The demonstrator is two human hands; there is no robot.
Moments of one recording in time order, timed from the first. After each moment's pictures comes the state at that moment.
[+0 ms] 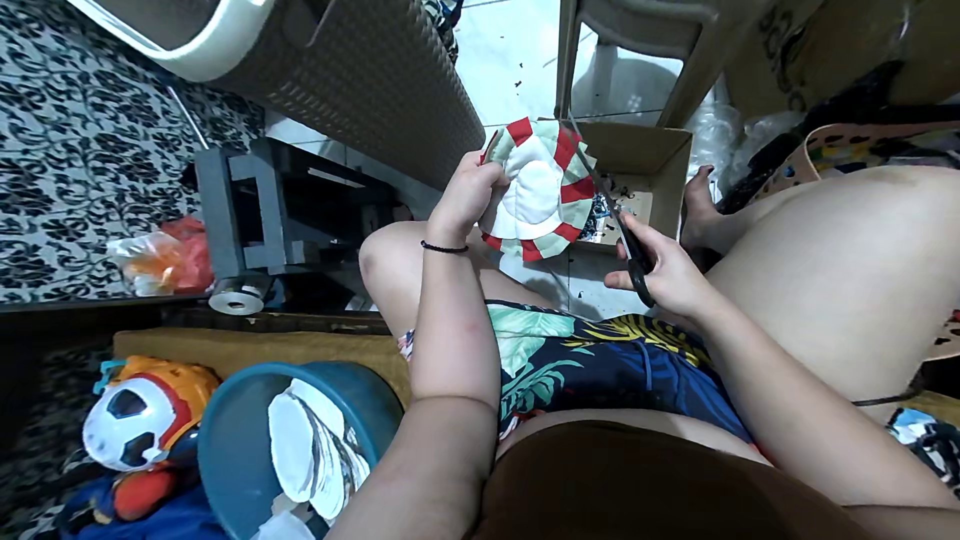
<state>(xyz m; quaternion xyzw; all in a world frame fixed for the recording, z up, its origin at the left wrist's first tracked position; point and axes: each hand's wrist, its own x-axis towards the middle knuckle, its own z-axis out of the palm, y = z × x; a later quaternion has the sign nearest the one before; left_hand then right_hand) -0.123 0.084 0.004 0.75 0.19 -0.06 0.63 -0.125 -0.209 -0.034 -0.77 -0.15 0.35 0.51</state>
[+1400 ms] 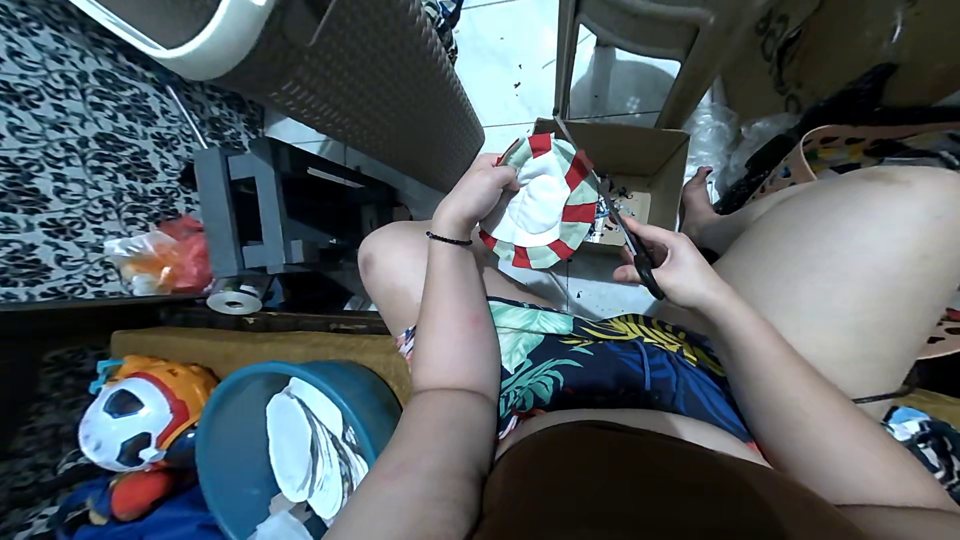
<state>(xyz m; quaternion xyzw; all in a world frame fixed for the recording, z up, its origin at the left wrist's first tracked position) -0.115 0.081 0.002 0.77 0.16 -0.14 0.60 -0.118 -0.219 -0.036 -0.76 -0.15 0.35 0.53</state>
